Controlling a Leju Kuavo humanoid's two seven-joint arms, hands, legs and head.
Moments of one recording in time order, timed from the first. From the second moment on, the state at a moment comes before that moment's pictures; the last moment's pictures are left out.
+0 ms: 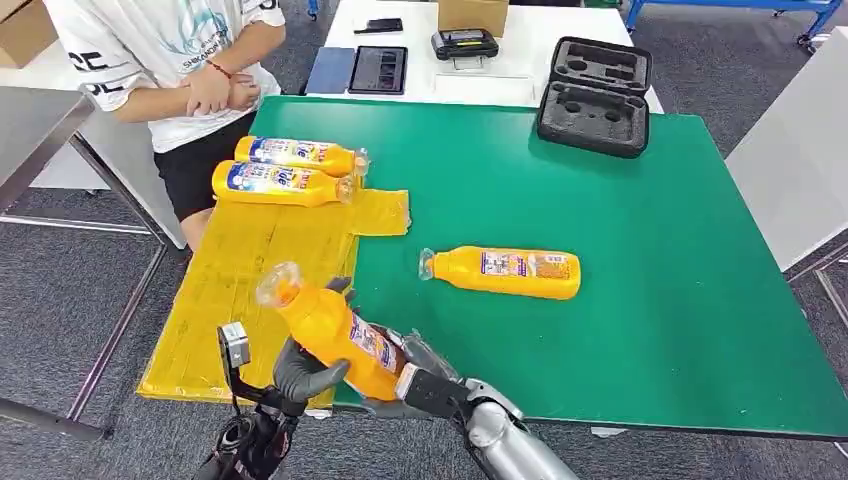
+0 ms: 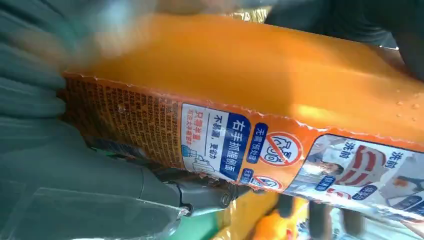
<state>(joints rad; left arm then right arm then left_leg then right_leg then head) -0.09 -0.10 -0.23 -1.10 0.09 -0.47 -0.57 -0.33 0.17 0.57 -0.73 0.34 0.22 -0.65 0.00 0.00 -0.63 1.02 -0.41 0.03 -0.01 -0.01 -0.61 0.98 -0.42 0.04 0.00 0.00</state>
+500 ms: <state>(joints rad) -0.08 -0.10 -0.23 -1.16 0.09 -0.57 -0.57 -0.33 0.17 0.59 -0.72 0.33 0.24 -0.64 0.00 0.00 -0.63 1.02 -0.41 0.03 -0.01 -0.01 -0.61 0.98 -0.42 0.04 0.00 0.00</state>
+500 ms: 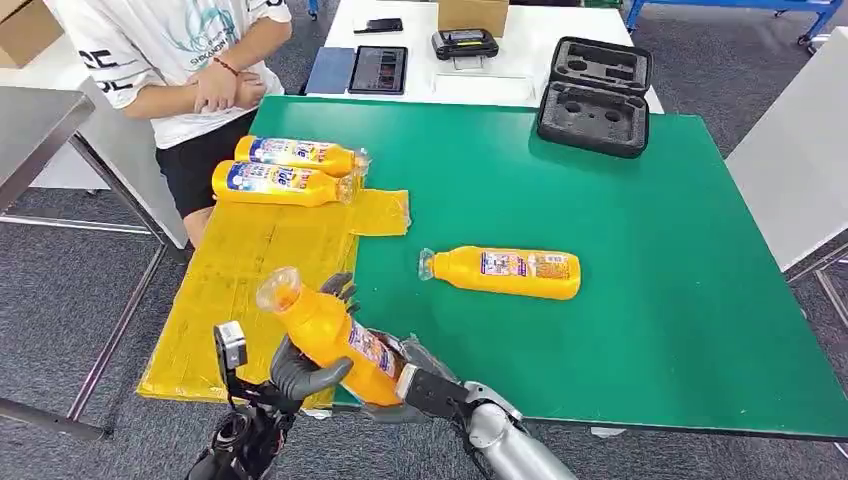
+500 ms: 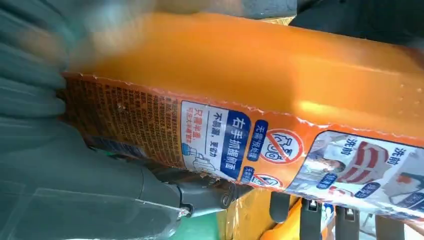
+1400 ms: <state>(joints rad) -0.07 -0.08 -0.24 -1.16 0.11 -0.67 -0.58 -0.34 0.18 0.62 -0.71 0.38 0.15 -0.61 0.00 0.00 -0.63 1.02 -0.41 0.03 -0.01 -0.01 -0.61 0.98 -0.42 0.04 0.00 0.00</state>
